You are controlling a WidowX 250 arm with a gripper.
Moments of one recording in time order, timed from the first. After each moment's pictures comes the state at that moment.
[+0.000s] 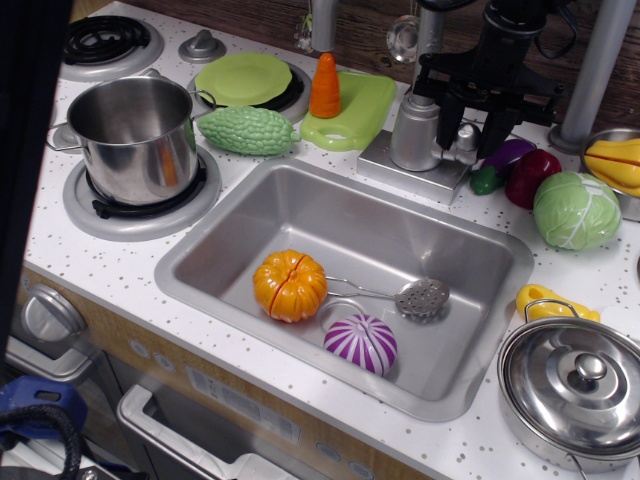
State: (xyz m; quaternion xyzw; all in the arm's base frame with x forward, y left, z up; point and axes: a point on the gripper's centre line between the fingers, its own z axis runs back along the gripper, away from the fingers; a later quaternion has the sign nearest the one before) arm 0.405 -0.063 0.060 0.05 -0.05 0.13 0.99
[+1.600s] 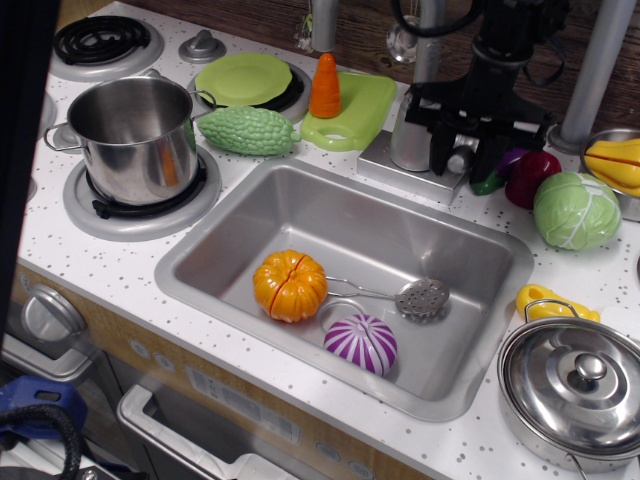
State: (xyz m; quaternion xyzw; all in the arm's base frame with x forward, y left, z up) arm 0.395 -0.068 0.033 0.03 -0.04 0.13 0.99
